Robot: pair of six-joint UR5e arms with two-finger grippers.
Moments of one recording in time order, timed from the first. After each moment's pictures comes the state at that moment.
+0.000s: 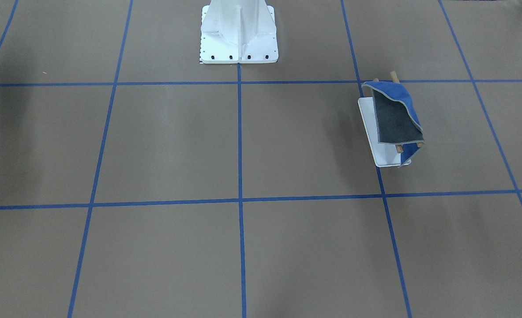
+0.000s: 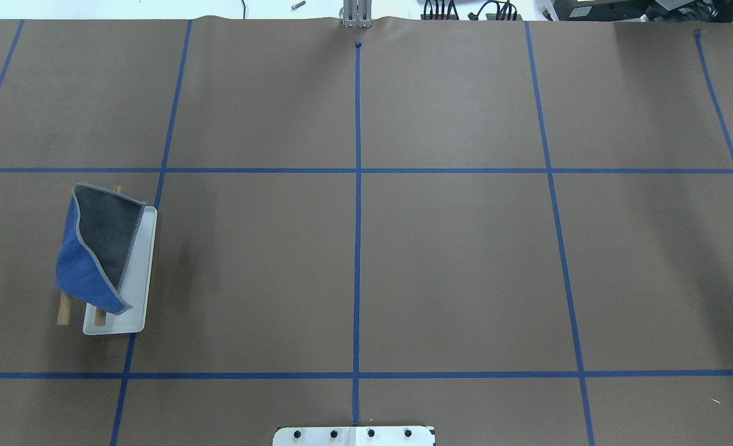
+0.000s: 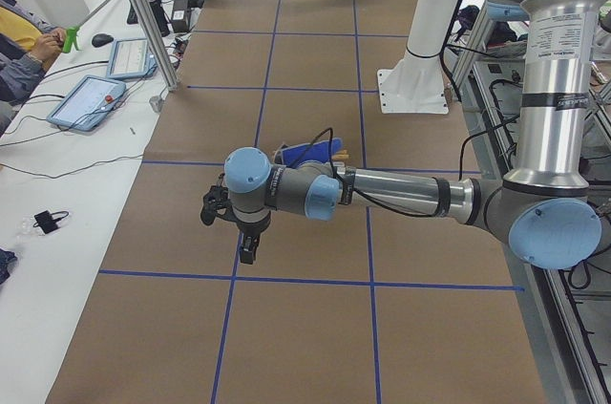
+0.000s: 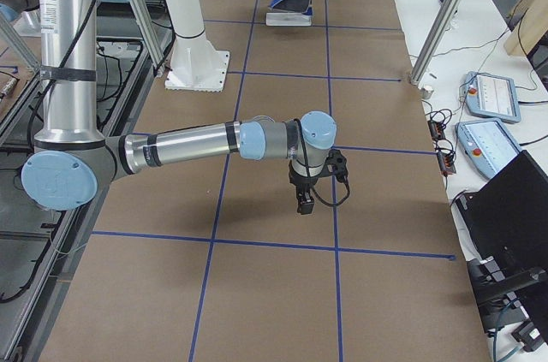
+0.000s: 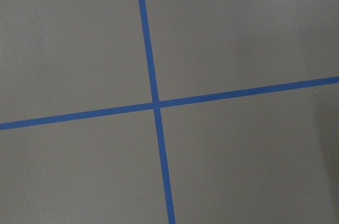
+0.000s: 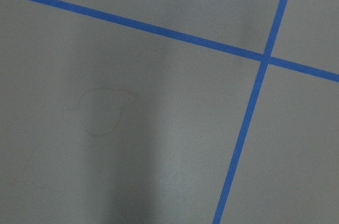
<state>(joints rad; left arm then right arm) -1.52 -1.56 -1.67 -1.67 -2.38 -0.04 1.43 -1.62 1.81 -1.71 2.36 -0.12</state>
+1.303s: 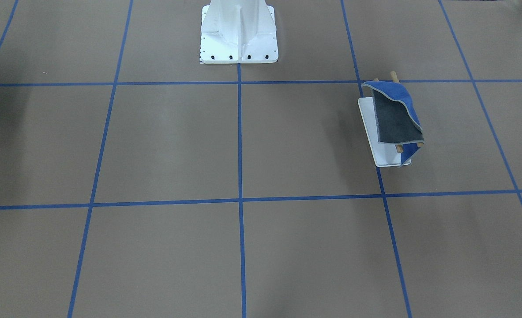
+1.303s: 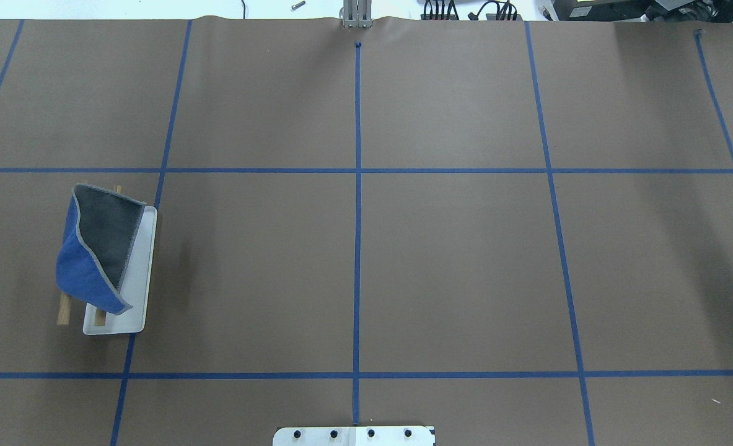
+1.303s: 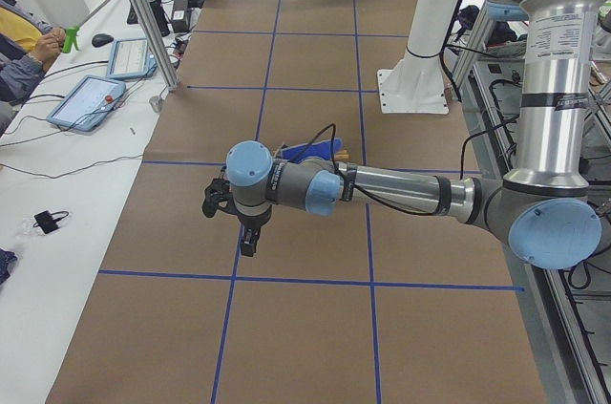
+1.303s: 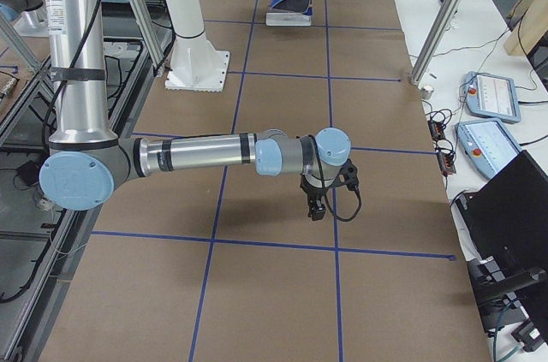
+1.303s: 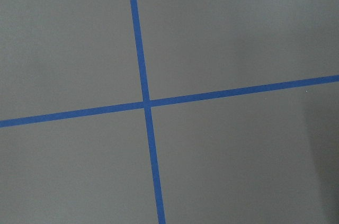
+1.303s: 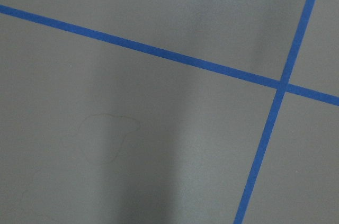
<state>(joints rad) -1.51 -1.56 -1.71 -1.67 -2.40 -0.05 1.42 -1.56 1.67 -1.62 2.41 -0.12</state>
